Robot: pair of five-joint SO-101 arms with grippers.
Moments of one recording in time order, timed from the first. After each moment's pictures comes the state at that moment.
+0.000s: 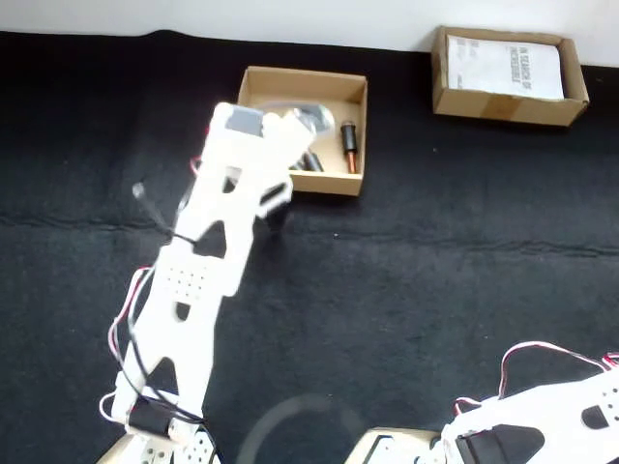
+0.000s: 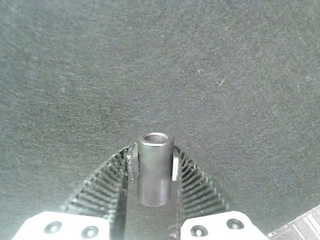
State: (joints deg) left arm 10.7 67.2 -68.6 101.4 -36.1; right arm 63.6 50.3 -65.5 100.4 30.2
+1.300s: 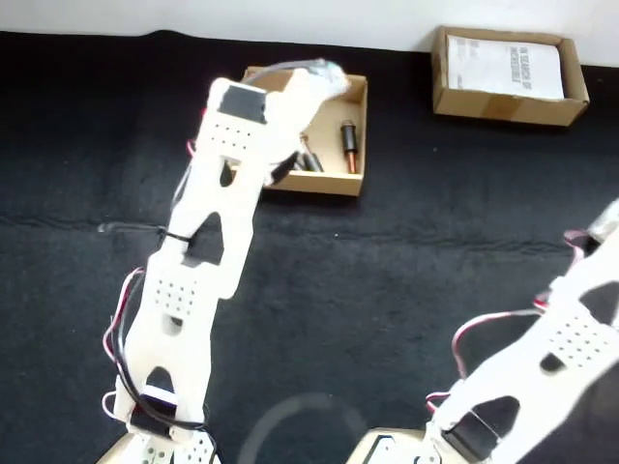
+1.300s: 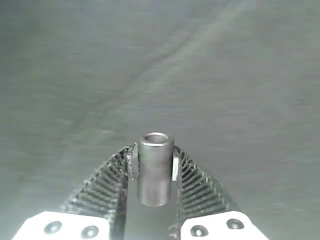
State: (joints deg) left arm 11.6 47.2 -68.4 101.6 -19.0; right arm 34.5 50.3 -65.5 100.4 -3.6
